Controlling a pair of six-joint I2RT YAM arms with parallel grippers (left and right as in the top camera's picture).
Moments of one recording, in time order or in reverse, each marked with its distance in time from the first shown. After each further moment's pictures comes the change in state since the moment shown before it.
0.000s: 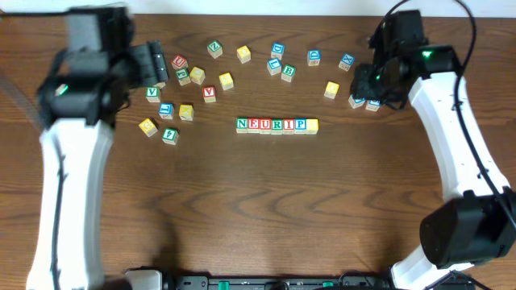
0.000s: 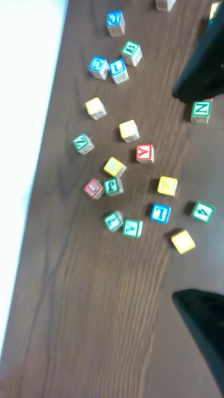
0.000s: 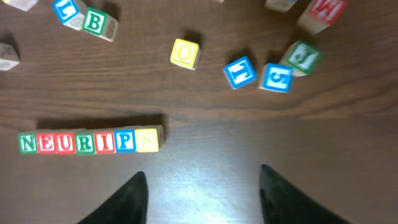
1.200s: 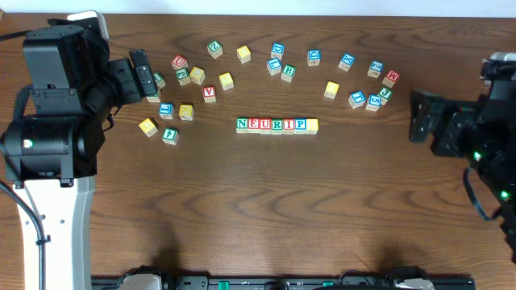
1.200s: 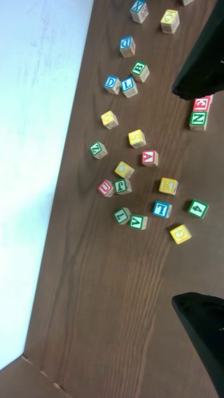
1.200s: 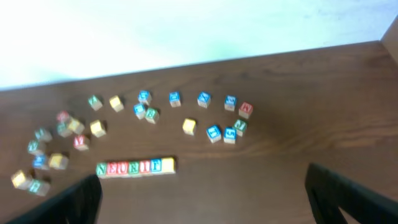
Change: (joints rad) left arm 0.013 -0.147 0.000 -0.042 -0.002 0.001; right arm 0.000 -0.675 0.050 -0.099 0.111 -0.007
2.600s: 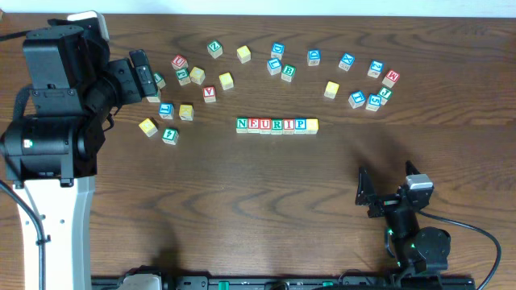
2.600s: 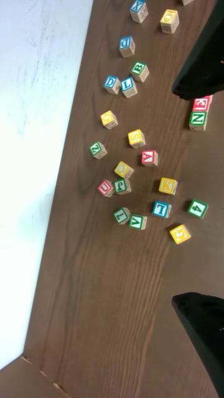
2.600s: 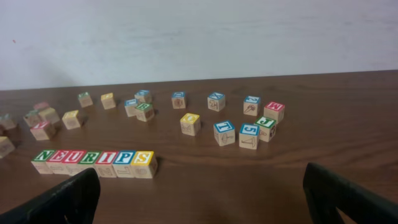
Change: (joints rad) left arm 0.000 0.000 0.000 -0.001 0.000 0.000; right arm -0.066 -1.095 -1.777 1.141 -0.145 -0.078
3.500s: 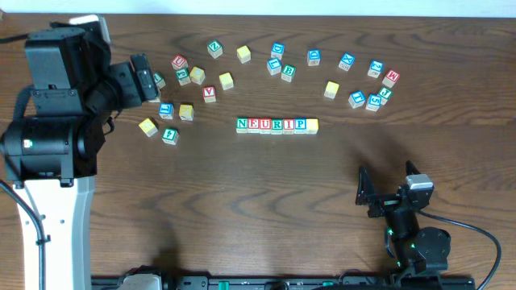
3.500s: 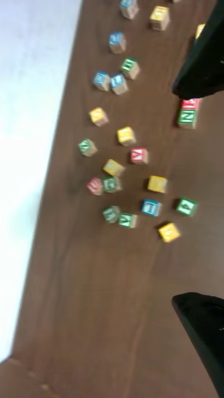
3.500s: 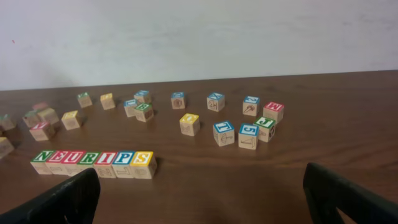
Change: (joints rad) left arm 0.000 0.000 0.000 -0.040 0.000 0.000; right arm 0.000 -0.001 0.000 0.000 0.000 0.000
